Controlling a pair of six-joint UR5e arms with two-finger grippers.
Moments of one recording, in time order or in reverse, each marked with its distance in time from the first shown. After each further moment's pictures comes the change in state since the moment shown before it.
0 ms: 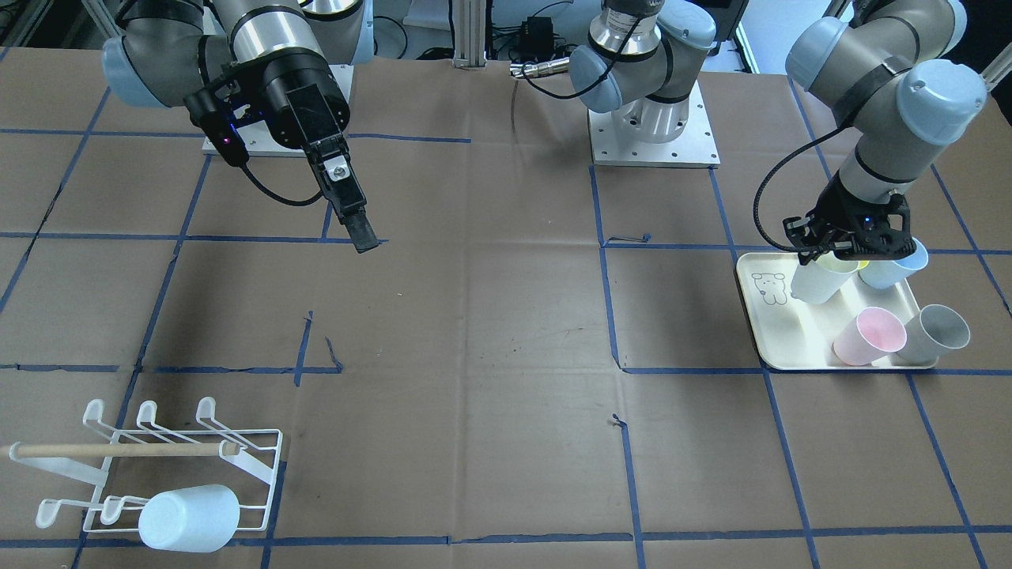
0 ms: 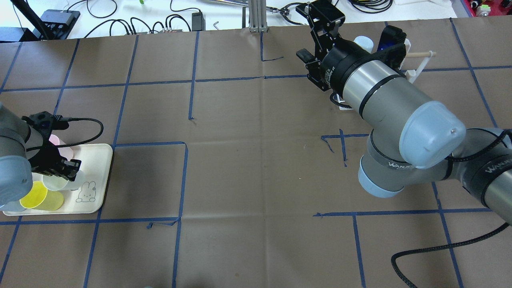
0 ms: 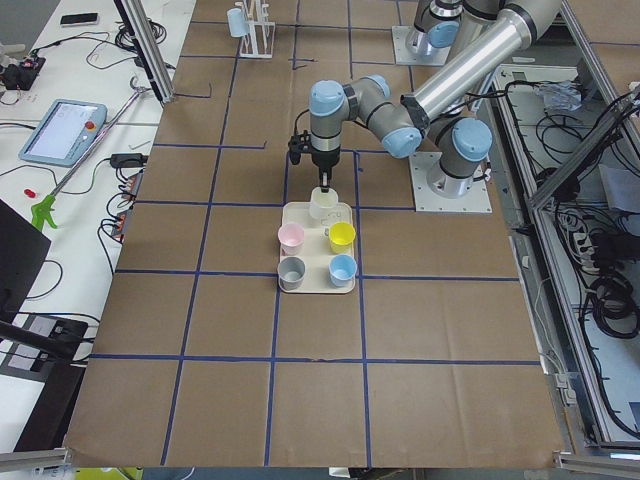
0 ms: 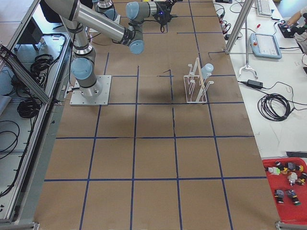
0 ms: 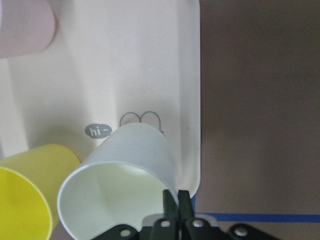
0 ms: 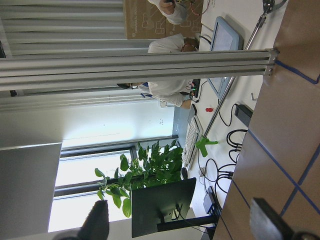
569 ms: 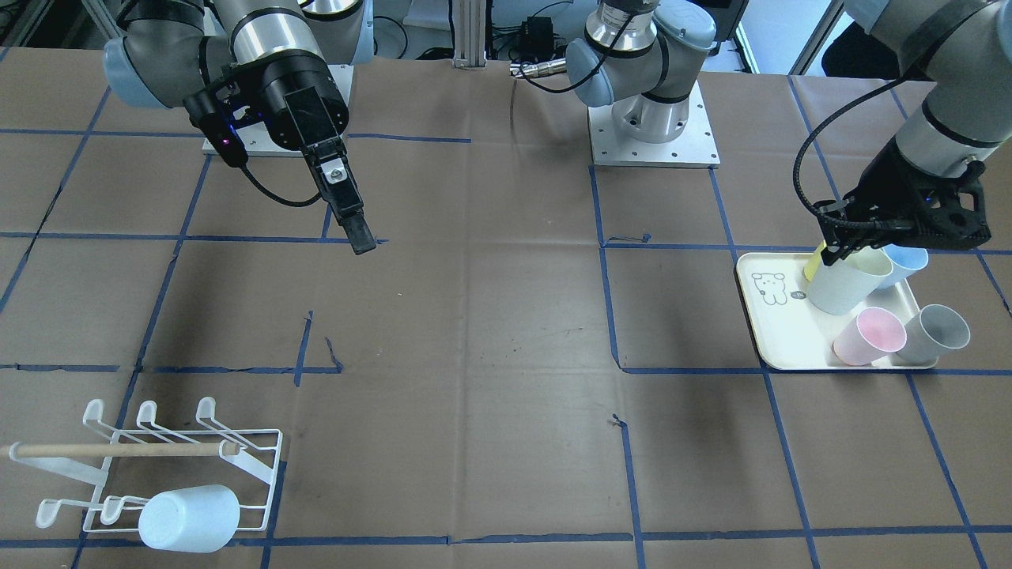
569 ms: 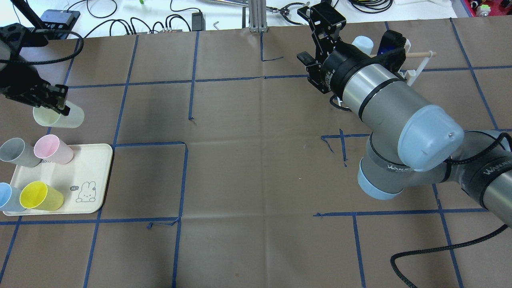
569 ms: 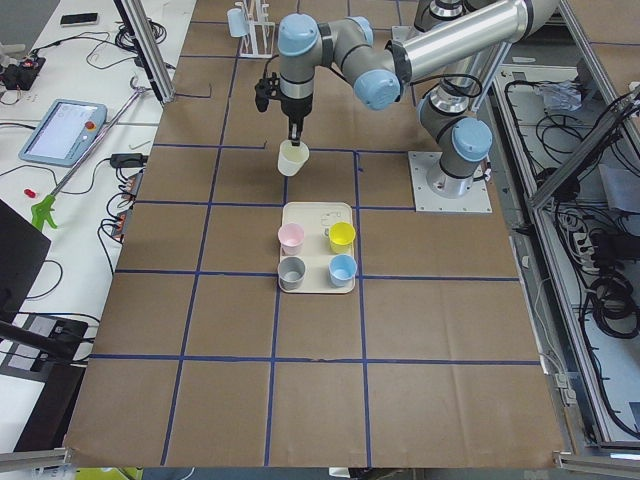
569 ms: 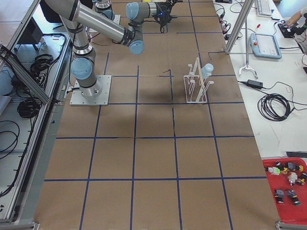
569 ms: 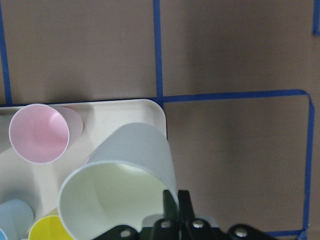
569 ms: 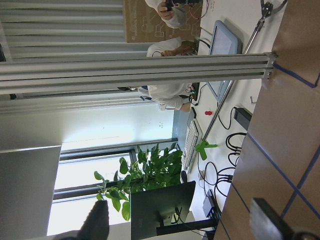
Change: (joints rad) left arm -0.158 -0.049 0.405 -0.331 -0.123 -0.126; right arm 0.000 0.002 -0.001 -0.001 -0.011 -0.005
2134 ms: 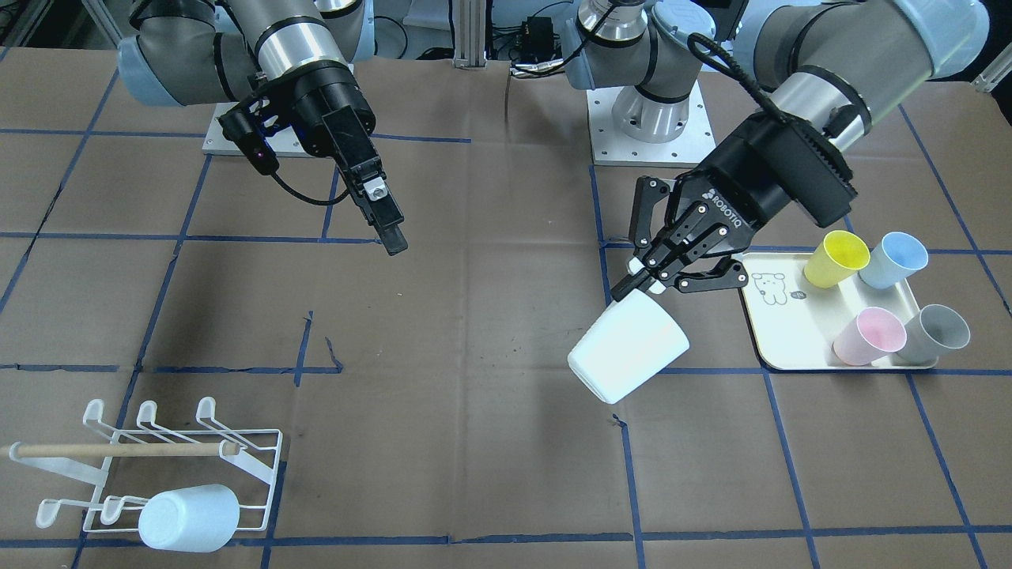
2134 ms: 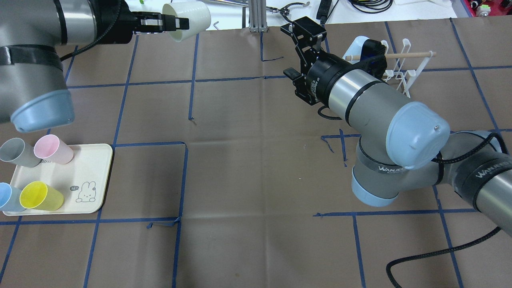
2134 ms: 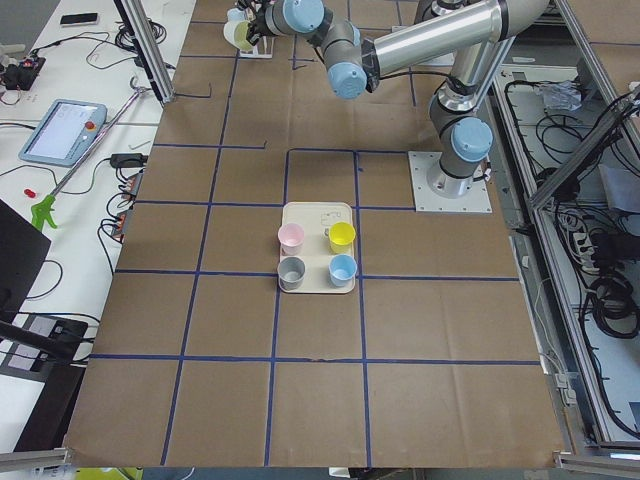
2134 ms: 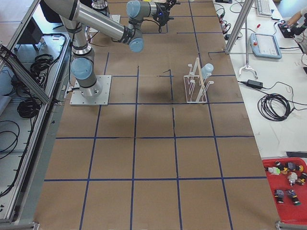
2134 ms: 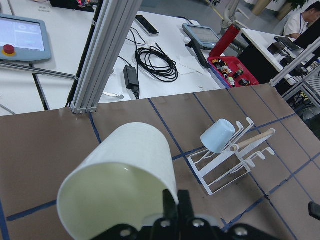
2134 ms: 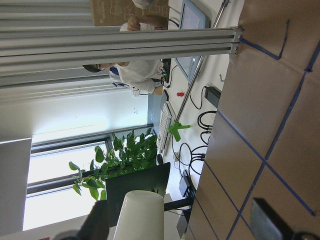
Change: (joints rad) left arm -0.212 -0.053 -0.197 0.823 -0.830 -0.119; right arm 0.052 -0.003 -0.001 0.126 0.011 0.015
